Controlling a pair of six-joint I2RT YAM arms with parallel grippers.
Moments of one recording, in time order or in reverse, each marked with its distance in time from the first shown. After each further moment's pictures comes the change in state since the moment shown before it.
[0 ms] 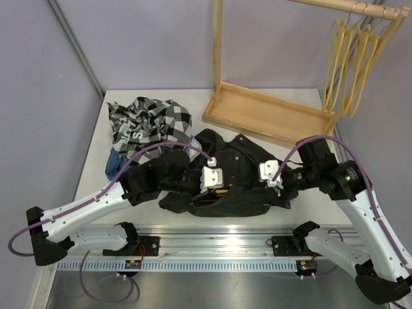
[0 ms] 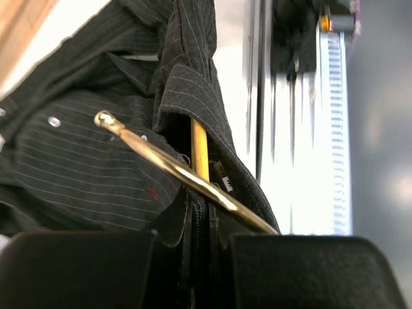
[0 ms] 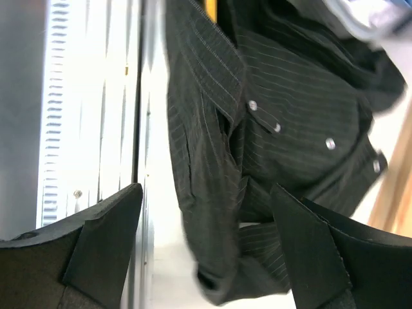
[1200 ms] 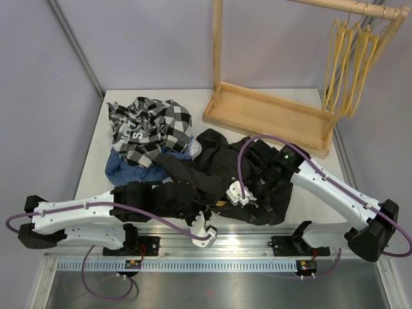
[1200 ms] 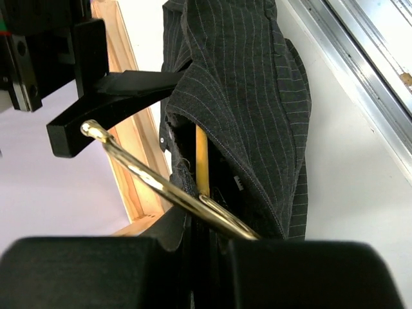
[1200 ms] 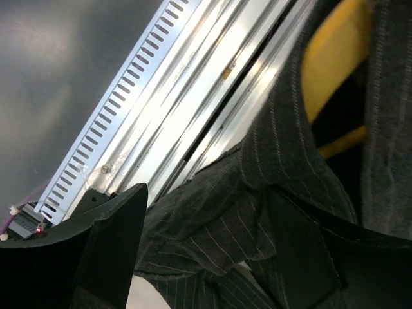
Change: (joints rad) left arm -0.351 -0.064 0.042 -0.244 -0.422 0.867; right arm 0.309 0.361 -0.031 -0.085 -0.102 -0.373
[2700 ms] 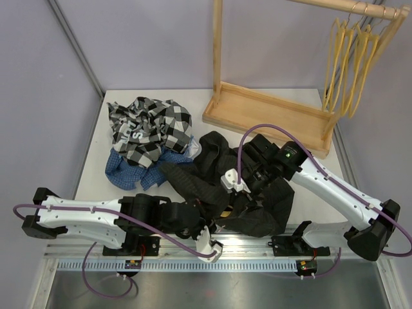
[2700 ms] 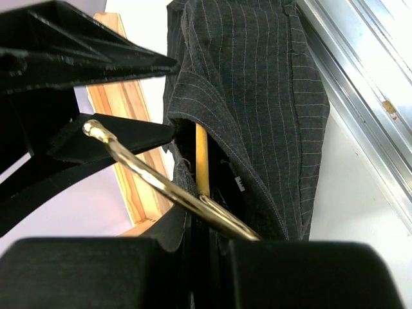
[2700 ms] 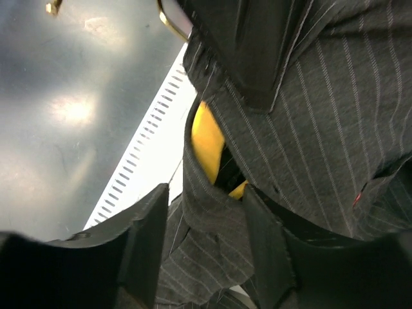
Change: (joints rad) left arm -0.200 0.014 -0.061 0.074 -0.180 -0.107; right arm 0.014 0.006 0.064 0.095 -0.133 0.256
